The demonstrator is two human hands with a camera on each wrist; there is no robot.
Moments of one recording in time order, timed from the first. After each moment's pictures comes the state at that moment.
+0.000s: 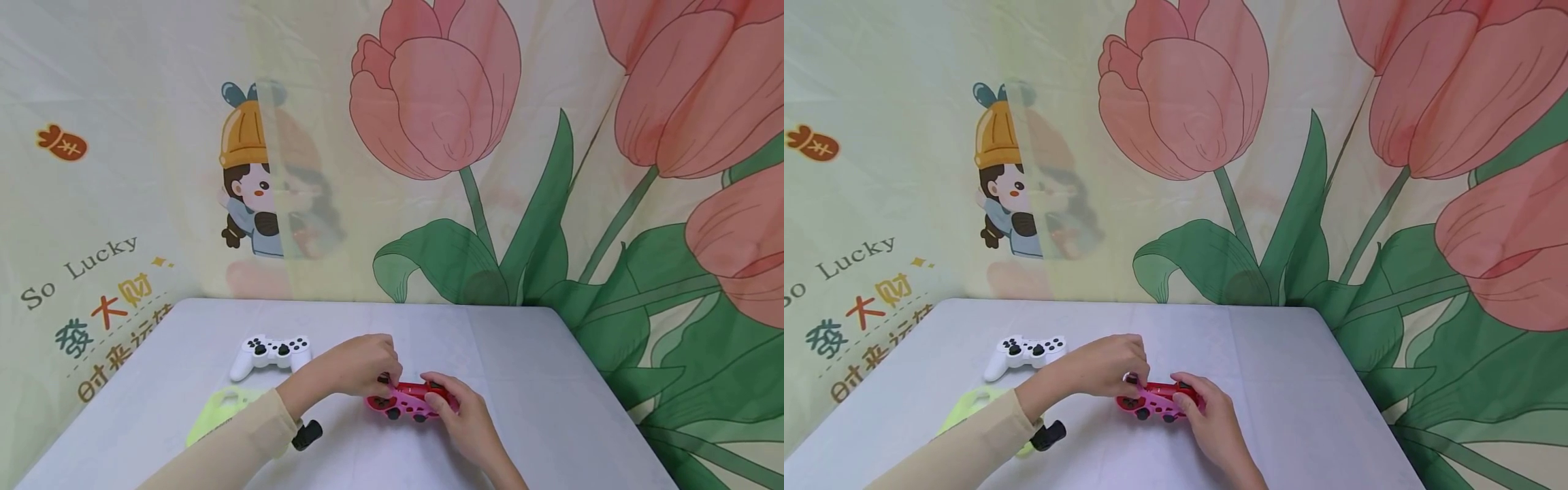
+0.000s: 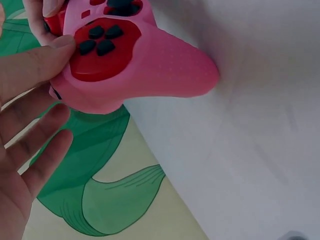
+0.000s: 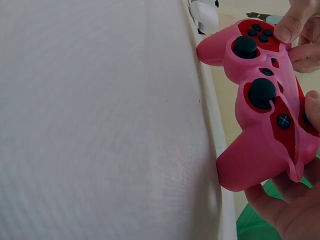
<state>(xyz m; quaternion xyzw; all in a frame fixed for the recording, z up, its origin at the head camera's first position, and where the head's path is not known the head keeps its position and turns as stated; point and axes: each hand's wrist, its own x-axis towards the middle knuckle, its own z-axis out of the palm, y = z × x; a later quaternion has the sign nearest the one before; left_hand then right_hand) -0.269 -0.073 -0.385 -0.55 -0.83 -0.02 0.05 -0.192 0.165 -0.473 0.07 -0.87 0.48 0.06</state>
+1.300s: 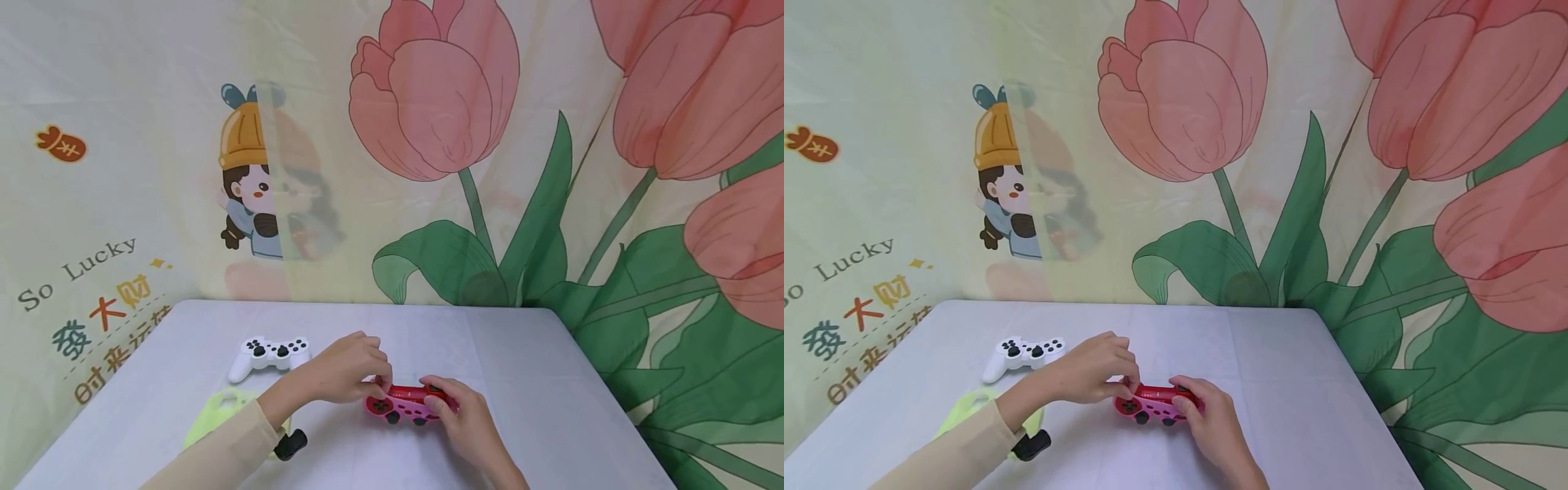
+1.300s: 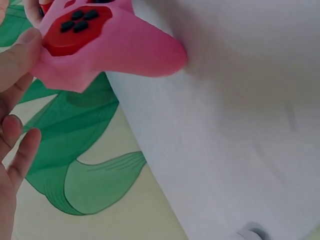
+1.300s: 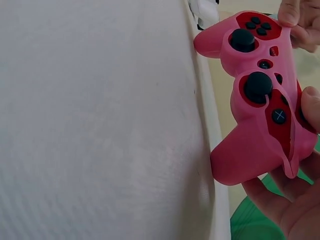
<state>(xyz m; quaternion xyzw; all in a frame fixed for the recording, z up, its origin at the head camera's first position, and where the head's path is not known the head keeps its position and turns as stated) -0.266 -0.098 -0.398 -0.54 -0.83 -0.09 0.10 -0.193 0.167 -0.472 0.10 -0.89 0.43 0.09</state>
